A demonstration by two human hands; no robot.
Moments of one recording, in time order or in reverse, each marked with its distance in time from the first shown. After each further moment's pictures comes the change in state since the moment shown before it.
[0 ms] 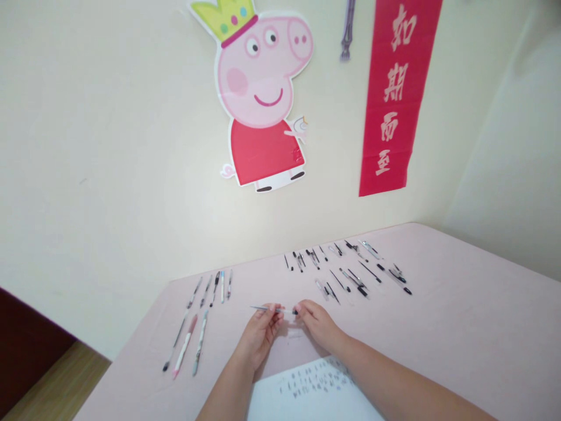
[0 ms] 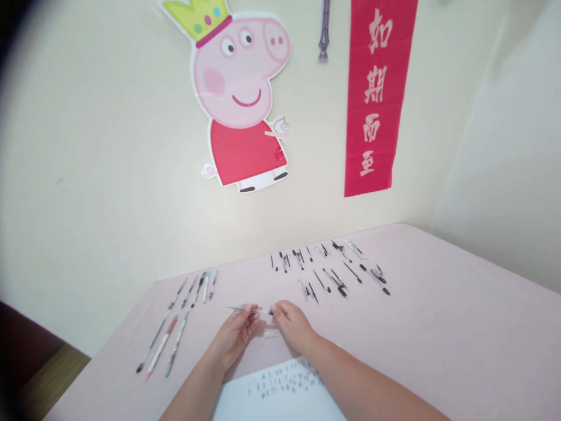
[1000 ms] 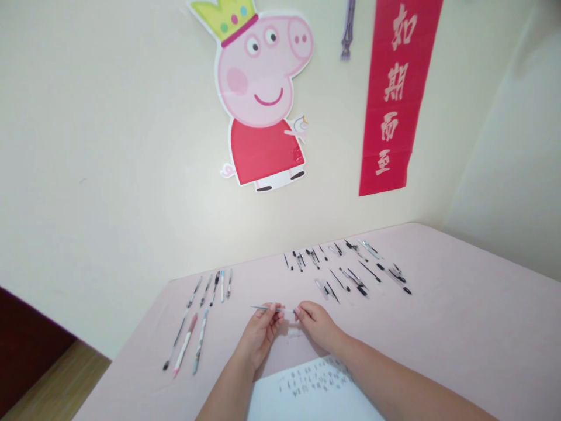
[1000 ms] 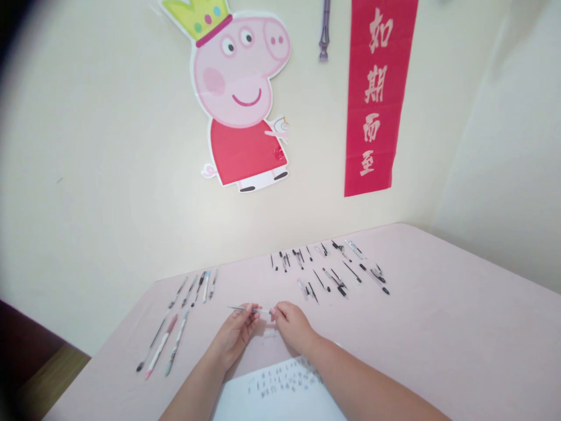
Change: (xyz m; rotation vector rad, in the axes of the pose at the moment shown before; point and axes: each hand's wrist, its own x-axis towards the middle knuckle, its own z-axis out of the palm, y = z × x) left_hand 0.001 -0.002 -0.001 0.020 -0.021 0.016; right_hand 0.000 0.001 0.000 -0.095 -0.038 0.007
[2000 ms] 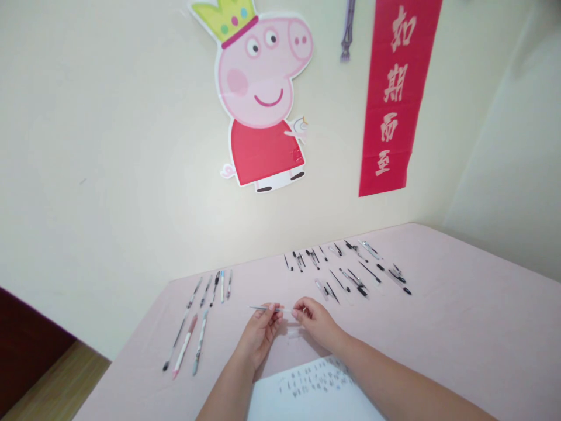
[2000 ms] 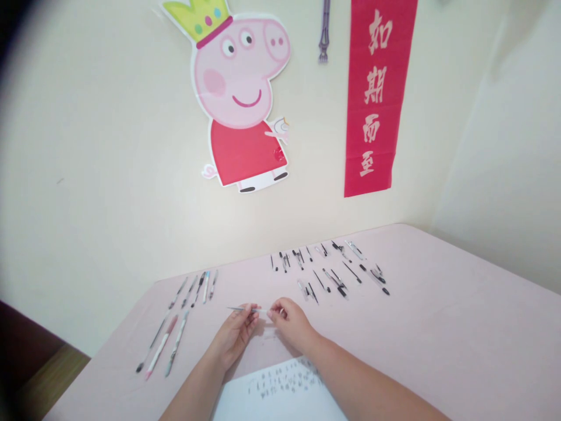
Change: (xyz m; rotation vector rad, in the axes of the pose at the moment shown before) left_hand 0.001 0.000 -0.002 -0.022 0.044 0.004; right_hand 0.001 -0.006 -0.001 0.125 0.037 0.051
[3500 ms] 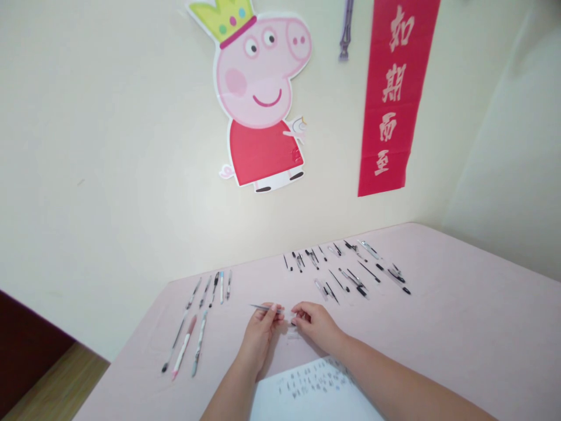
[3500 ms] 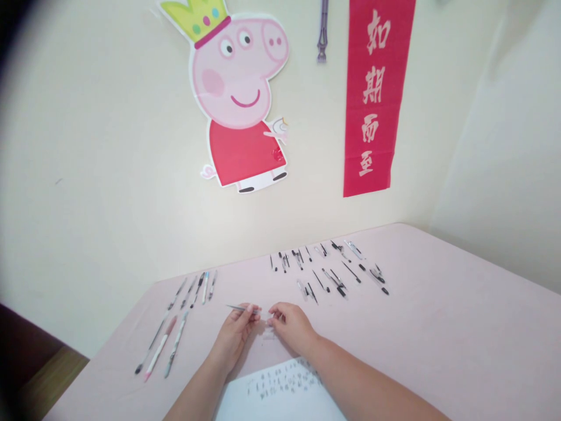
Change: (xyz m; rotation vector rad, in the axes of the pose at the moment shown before) left_hand -0.001 -0.007 0.003 0.196 -0.030 0.173; right_hand -0.001 0.007 0.003 -0.069 -0.030 0.028
